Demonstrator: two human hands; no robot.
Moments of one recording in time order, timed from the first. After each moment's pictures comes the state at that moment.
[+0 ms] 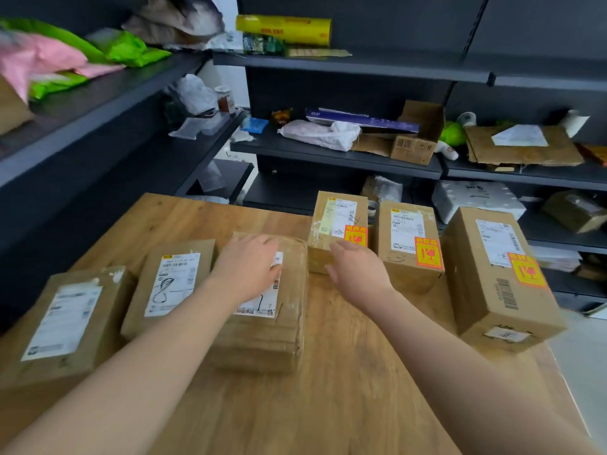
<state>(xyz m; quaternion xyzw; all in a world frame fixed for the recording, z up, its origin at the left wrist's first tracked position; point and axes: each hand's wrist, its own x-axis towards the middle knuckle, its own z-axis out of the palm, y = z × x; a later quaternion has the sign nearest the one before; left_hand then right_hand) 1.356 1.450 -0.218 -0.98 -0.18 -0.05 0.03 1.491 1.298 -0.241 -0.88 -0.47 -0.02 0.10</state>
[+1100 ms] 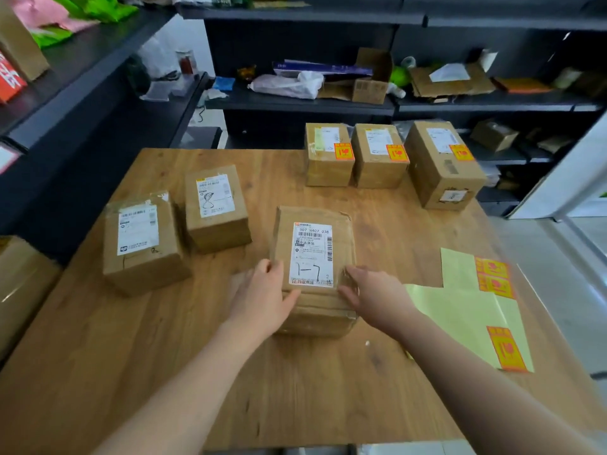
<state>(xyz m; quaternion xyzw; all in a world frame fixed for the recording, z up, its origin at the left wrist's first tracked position) 1.097 1.335 -0.259 -0.96 -0.21 0.00 -0.20 1.207 1.161 -0.255 -0.92 -0.36 0.08 0.10</state>
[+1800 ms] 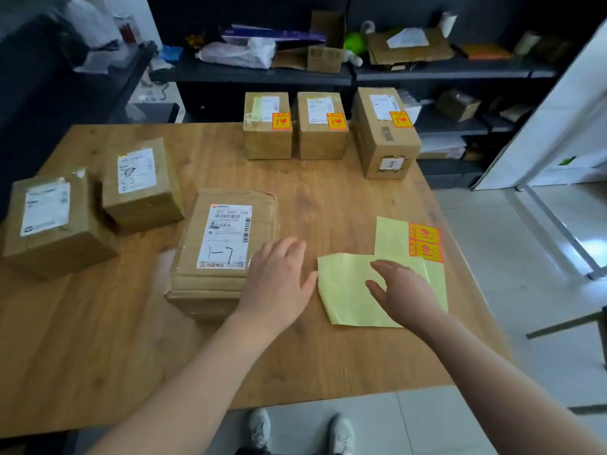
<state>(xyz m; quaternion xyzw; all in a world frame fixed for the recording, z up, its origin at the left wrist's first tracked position) 1.145 1.173 -0.240 -0.97 -0.11 -0.07 -0.18 1.248 0.980 -0.274 -0.95 -0.25 0.12 0.11</state>
